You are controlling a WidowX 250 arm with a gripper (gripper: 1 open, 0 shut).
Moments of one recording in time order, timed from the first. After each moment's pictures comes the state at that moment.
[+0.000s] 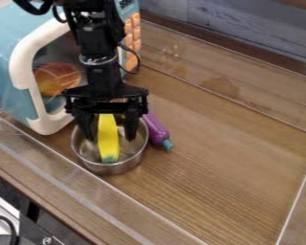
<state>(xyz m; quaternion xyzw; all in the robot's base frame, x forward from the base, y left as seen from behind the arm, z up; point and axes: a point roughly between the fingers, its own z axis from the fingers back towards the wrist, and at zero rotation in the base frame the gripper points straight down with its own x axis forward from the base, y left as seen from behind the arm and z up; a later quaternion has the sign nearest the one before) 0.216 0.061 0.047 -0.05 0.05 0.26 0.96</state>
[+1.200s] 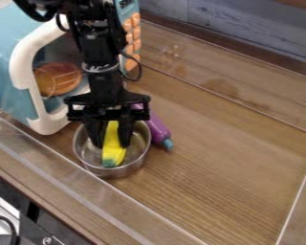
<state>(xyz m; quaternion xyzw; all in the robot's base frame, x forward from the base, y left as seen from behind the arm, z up) 0.214 0.051 0.042 -0.06 0.06 0.26 0.96</state>
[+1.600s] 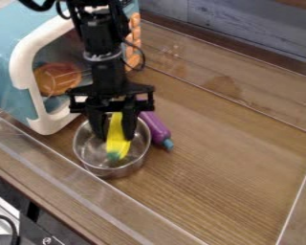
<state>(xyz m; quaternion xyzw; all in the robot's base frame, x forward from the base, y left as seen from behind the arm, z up) 0.219 0.038 0.062 -0.07 0.06 0.25 0.96</state>
